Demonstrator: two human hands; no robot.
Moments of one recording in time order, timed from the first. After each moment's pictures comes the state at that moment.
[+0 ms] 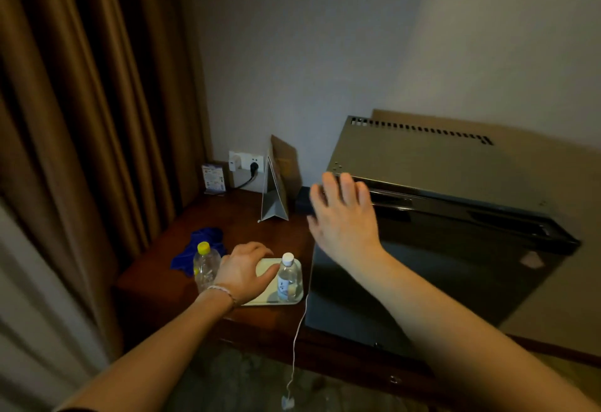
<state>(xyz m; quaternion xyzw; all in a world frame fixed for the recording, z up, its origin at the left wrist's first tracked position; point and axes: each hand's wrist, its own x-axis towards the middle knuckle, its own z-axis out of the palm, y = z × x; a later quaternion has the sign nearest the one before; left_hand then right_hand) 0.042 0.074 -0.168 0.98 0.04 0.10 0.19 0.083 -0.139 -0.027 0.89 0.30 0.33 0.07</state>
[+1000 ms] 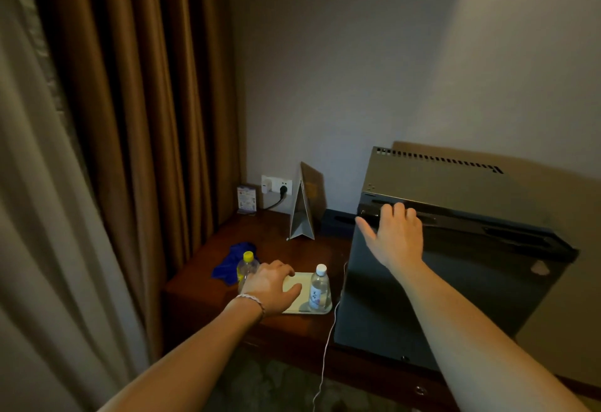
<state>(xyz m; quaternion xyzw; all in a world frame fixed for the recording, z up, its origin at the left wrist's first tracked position) -0.043 0.092 -0.125 0.98 0.05 0.03 0.18 0.051 -0.145 -0.017 0.96 0.10 0.25 -0.07</state>
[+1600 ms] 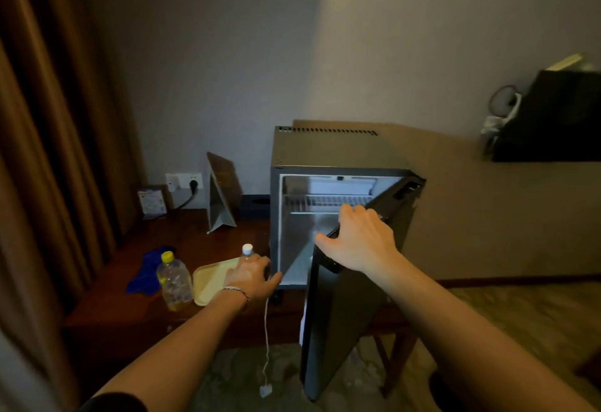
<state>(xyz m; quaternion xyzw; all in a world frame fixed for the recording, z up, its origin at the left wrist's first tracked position) -0.039 0.002 -0.136 0.98 -0.05 -0.01 0.17 -0.100 -0.218 0.024 0.99 0.05 0.11 -0.08</state>
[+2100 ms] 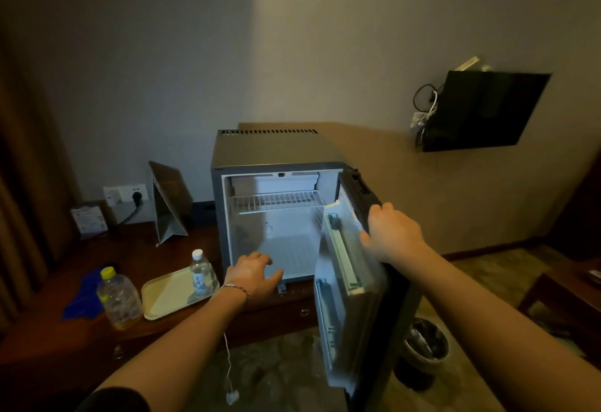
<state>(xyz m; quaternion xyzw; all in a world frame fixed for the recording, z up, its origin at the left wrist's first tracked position) -0.064 -0.107 -0.127 0.98 -0.13 -0.01 0.16 -0.159 -0.358 0.030 0.99 -0.09 0.06 0.00</state>
